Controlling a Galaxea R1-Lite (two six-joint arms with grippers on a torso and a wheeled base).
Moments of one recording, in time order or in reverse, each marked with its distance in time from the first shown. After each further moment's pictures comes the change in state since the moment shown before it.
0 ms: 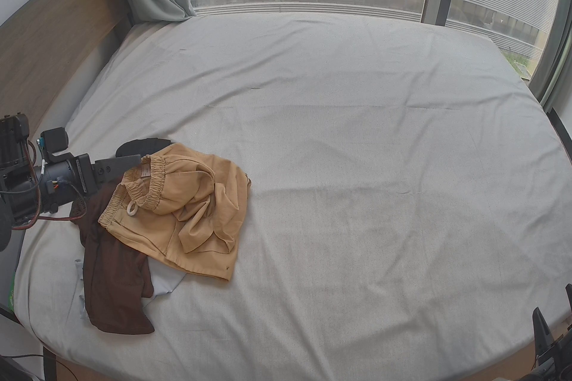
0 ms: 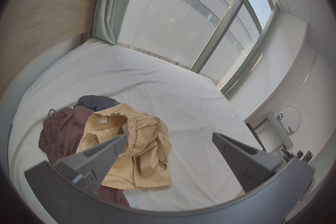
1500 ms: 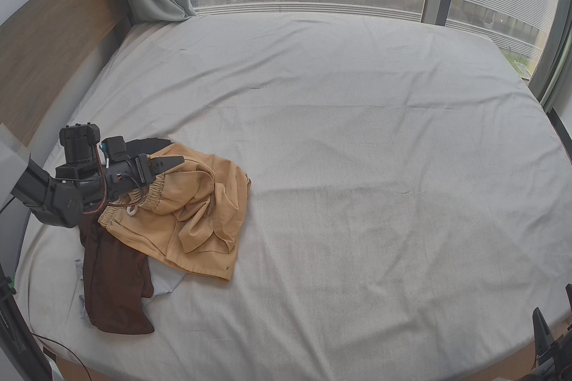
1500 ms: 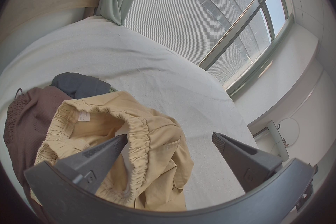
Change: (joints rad) left arm -0.063 0.510 -0.248 -0.227 0.043 -0.117; right arm 0.001 0.000 0.000 0.000 0.000 0.000
